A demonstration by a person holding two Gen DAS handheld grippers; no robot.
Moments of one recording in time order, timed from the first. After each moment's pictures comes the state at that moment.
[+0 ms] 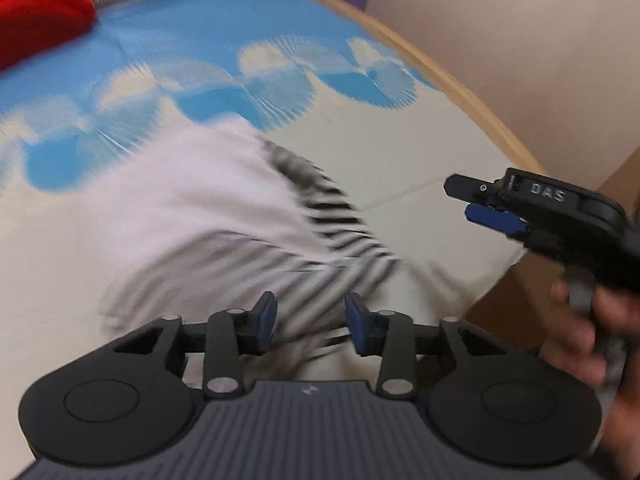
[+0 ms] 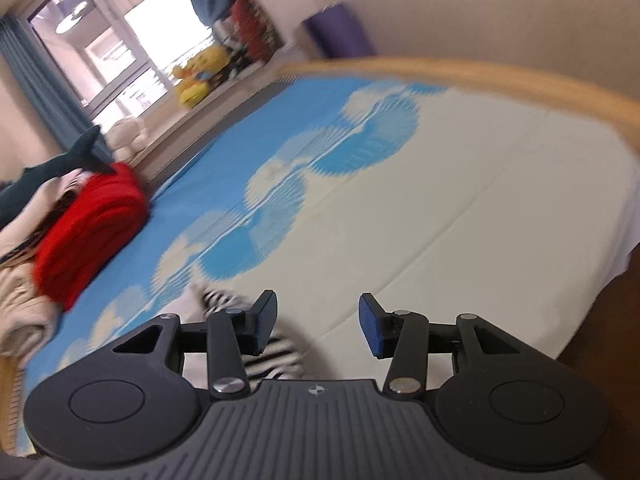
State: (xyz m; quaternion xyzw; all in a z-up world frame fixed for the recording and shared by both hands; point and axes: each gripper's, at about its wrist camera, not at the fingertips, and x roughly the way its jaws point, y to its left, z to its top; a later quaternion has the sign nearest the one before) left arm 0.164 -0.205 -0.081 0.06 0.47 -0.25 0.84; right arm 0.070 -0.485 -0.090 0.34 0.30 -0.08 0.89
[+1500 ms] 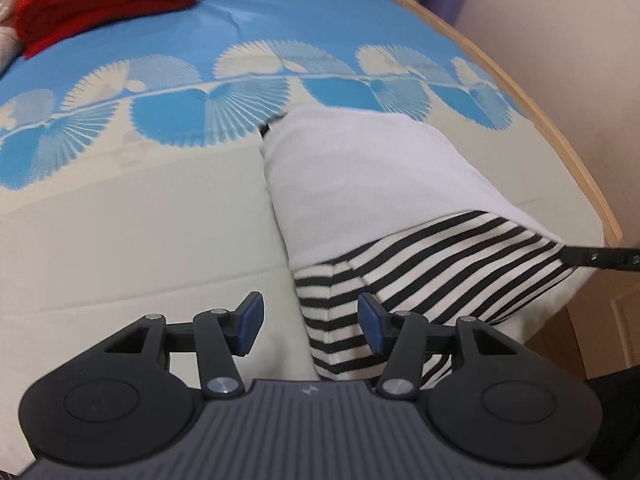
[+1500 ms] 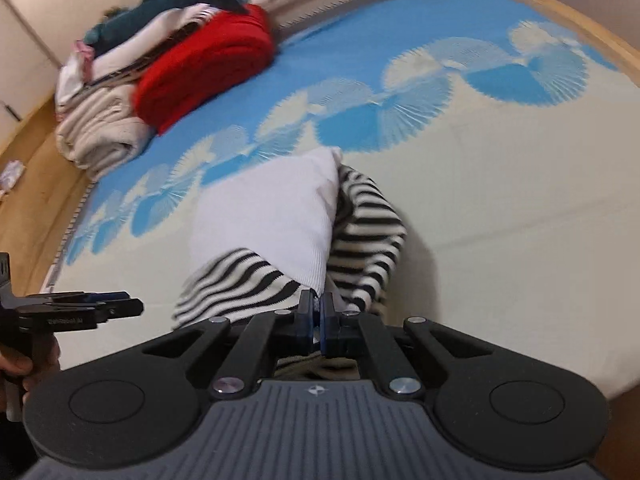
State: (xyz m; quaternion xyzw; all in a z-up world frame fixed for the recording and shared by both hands) left arm 0.185 -0.114 -0.103 0.01 0.50 -0.16 0.85; right arm 0.099 -0.481 -0.080 0.21 0.45 0.13 0.86
